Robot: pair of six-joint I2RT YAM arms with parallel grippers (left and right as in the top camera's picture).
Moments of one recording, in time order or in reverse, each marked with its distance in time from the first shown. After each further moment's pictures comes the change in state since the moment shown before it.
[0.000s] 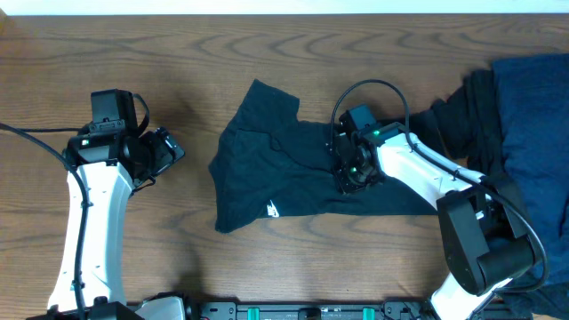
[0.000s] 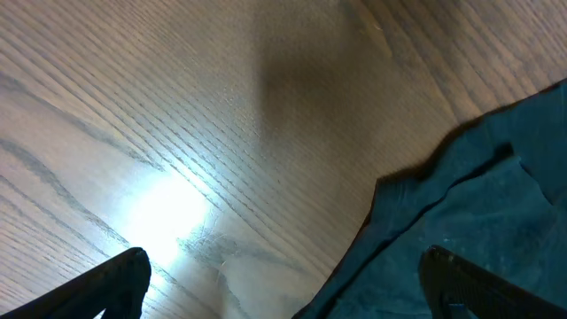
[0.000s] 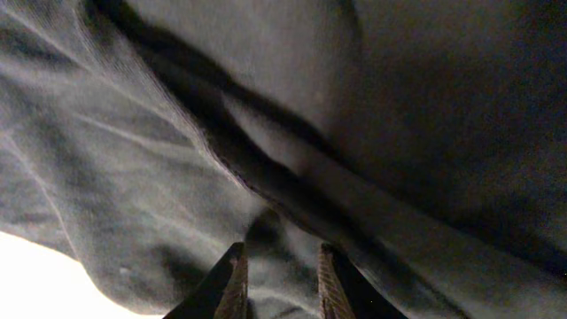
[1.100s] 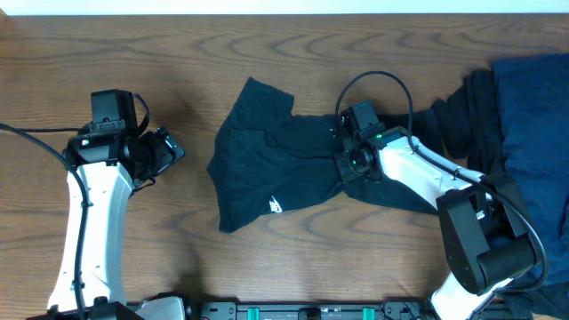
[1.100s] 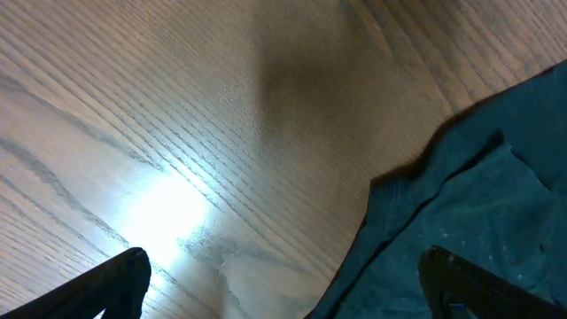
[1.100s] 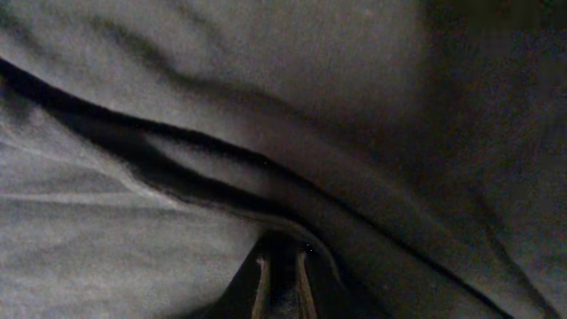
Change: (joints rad) left arm 0.000 0.000 0.000 0.000 0.000 0.000; right arm -0.012 0.000 -0.045 0.208 0.140 0.035
